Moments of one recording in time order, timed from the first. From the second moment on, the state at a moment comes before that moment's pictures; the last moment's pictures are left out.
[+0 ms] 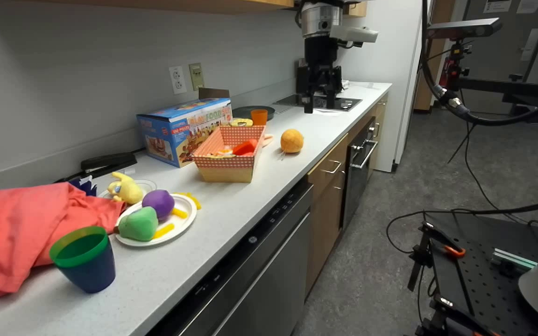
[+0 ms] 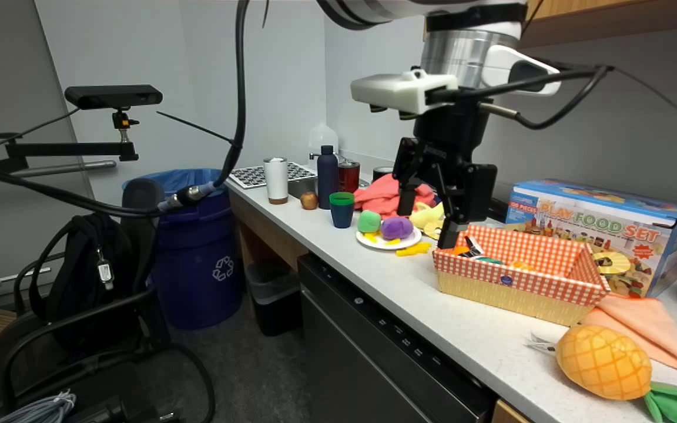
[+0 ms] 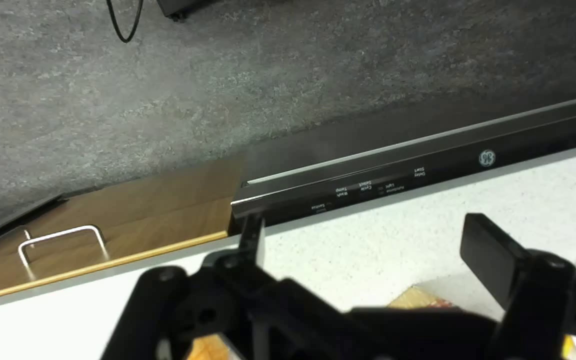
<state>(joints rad) -0.13 -0.01 -0.20 -2.01 0.08 1.91 0.04</state>
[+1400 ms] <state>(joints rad) -0.33 0.66 -0.19 -1.39 0.23 1.84 0.06</state>
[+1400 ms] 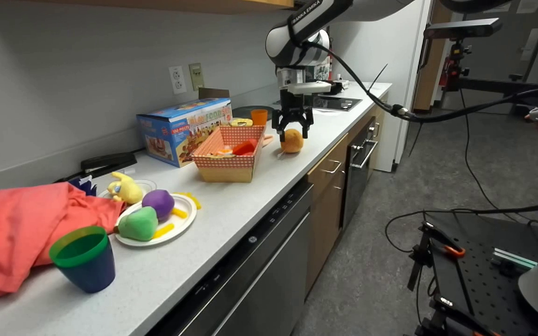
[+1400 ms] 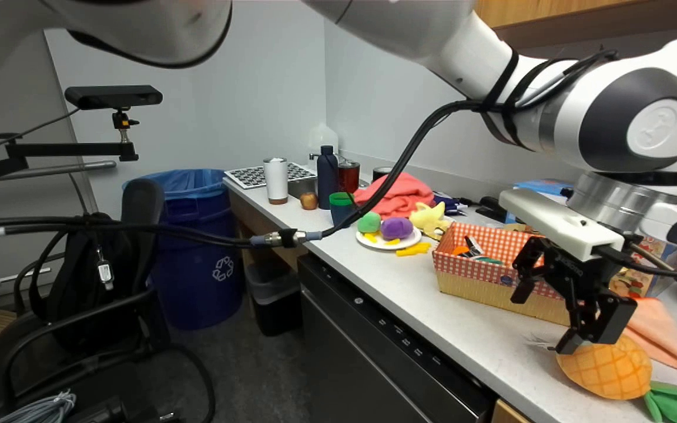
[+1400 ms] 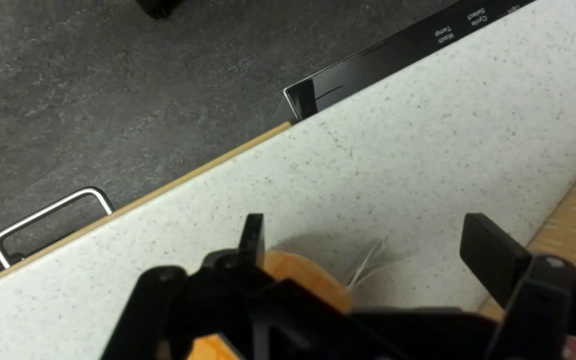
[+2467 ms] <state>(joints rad) -0.47 0.92 -0.18 -0.98 0.26 1.72 0.17</state>
